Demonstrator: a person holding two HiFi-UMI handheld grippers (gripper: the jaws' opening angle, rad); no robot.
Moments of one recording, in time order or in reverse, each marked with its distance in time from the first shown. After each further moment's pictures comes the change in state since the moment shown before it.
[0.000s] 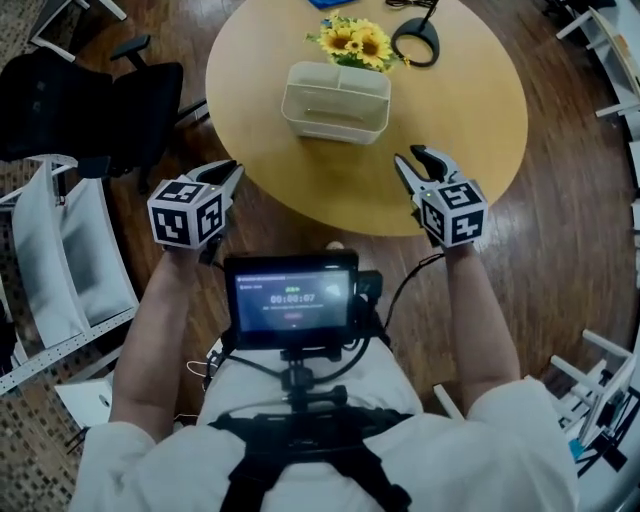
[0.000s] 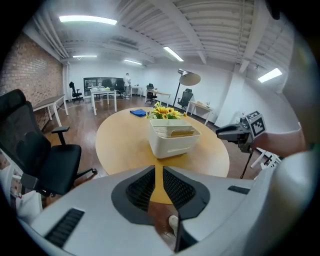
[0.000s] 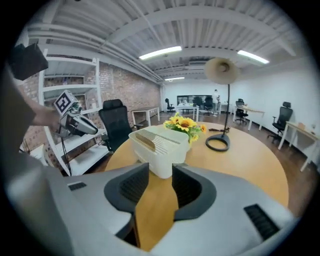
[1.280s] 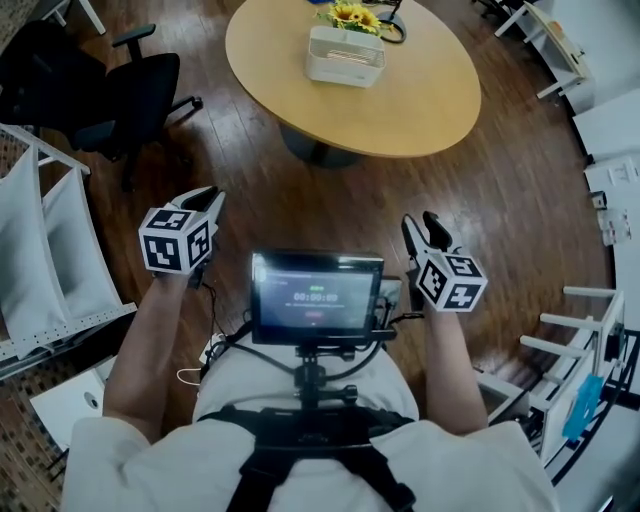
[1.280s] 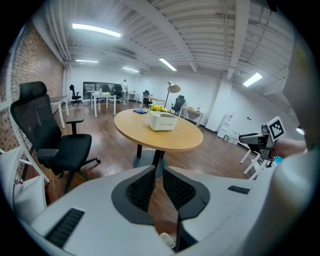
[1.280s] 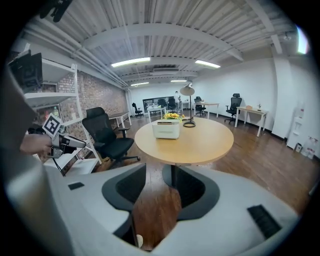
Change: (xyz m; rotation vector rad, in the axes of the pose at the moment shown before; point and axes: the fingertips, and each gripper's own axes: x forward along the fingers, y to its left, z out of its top) left arm -0.240 -0.012 -0.179 0.012 -0.080 -0.062; right arm -0.240 0.260 -0.146 0.297 -0.040 -0.351
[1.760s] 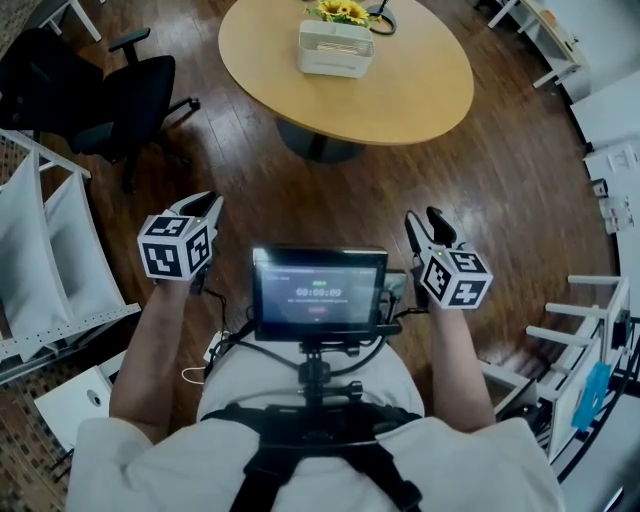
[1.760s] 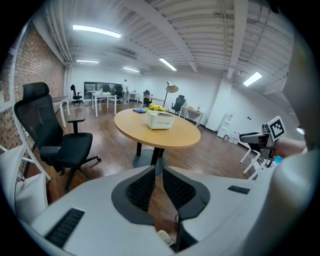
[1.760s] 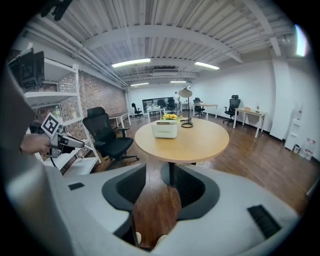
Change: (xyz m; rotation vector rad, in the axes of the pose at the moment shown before) left arm -0.004 -0.001 -0.011 -0.007 0.011 0.006; right arm -0.006 -0.001 -0.005 -0.009 0.006 -0.019
